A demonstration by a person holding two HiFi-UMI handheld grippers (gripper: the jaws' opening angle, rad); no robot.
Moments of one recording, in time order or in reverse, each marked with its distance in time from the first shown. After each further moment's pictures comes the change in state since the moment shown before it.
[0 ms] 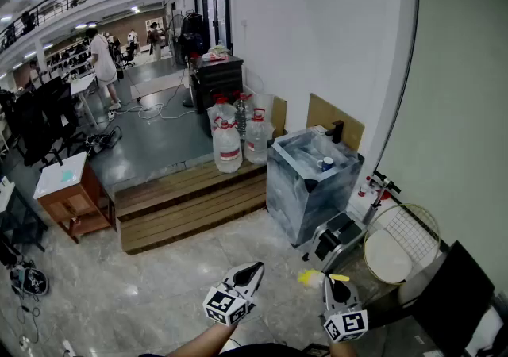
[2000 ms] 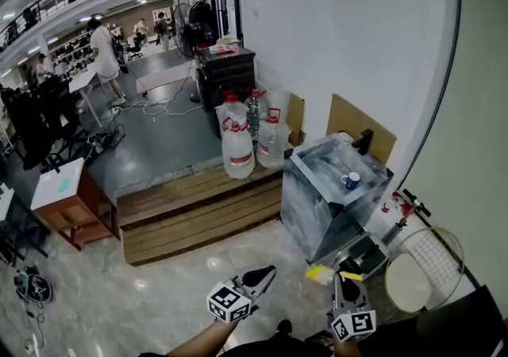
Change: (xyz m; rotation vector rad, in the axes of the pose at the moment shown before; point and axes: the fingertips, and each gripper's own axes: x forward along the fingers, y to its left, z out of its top) left arm 0.136 0.177 -0.015 -0.063 0.104 -0.153; right arm 0.233 -0.046 -0.023 0.050 -0.022 -0.022
